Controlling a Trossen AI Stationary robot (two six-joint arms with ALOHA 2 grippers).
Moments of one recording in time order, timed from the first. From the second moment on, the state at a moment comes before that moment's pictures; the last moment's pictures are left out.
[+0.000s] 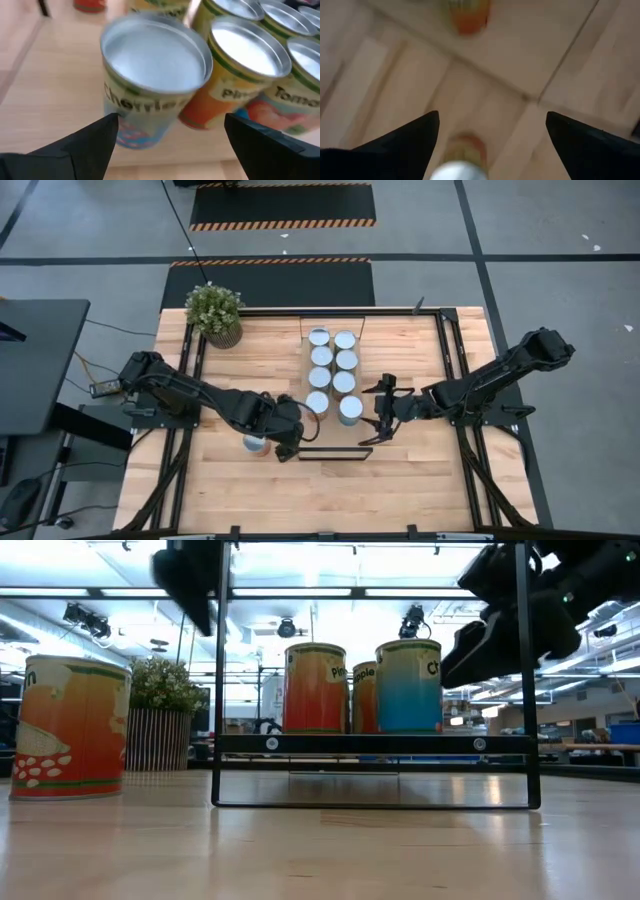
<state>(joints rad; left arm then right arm) -0.37 1.68 1.48 -1.09 -0.23 -0.85 0.30 1.25 0.51 0.10 0.50 0.05</state>
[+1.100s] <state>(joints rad) -0.85 1.61 1.46 -1.50 -0.30 -1.63 0.34 1.18 0.51 0.00 0.61 0.03</state>
